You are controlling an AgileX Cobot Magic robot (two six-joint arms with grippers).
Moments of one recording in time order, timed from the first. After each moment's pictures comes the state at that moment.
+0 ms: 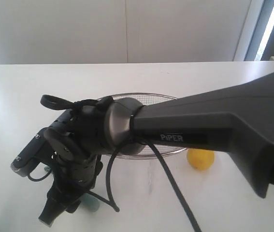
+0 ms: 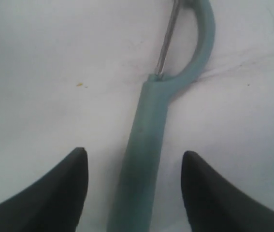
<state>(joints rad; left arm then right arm) -0.07 0.00 0.02 -0.16 0.40 0.22 1.04 2.08 -1.48 -0.08 0.73 -0.04</state>
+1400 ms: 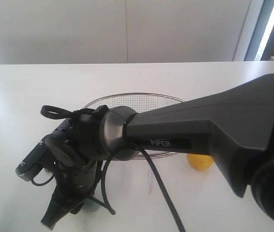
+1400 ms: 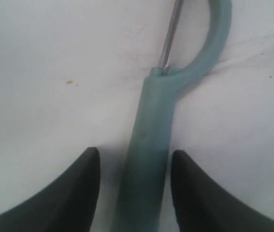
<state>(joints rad) -0.08 0.00 0.02 -0.16 0.40 0.22 1.04 2.14 -1.49 -0.08 0.72 -0.02</state>
